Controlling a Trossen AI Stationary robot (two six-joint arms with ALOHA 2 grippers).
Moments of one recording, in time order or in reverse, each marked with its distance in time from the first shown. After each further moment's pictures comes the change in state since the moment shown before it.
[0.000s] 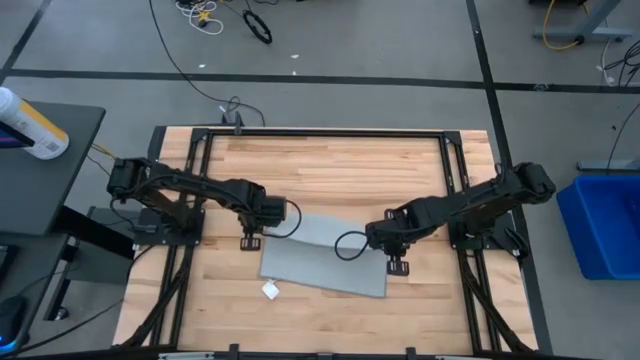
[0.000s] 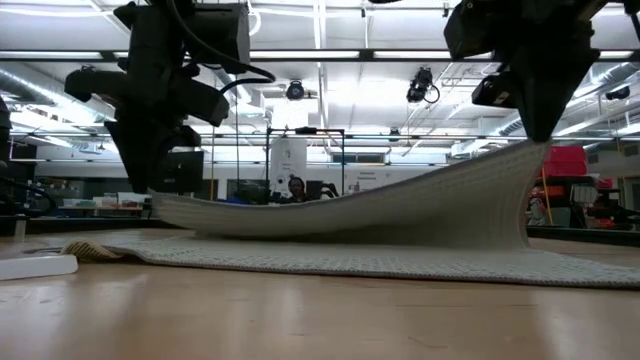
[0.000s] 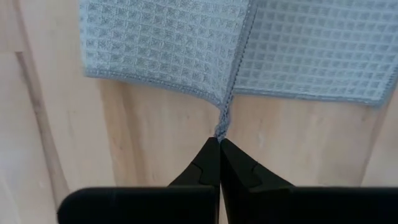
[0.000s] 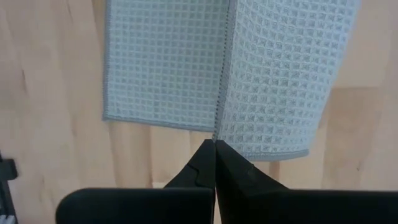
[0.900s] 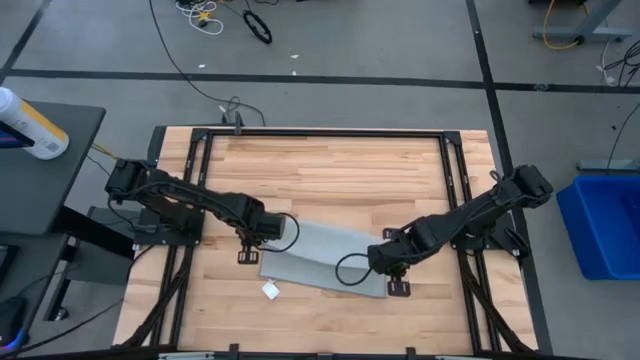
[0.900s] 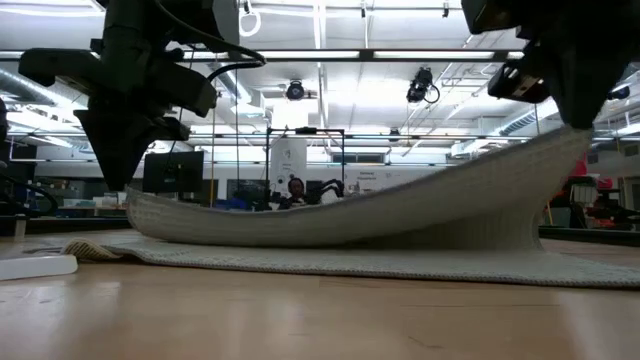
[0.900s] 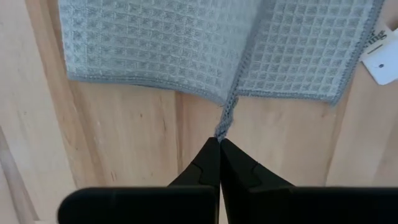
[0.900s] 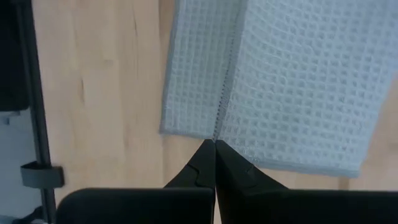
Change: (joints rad) left arm -0.145 0.000 0.000 0.014 0.000 -0.135; right arm 0.148 0.036 -0.002 0.117 -0.019 0.128
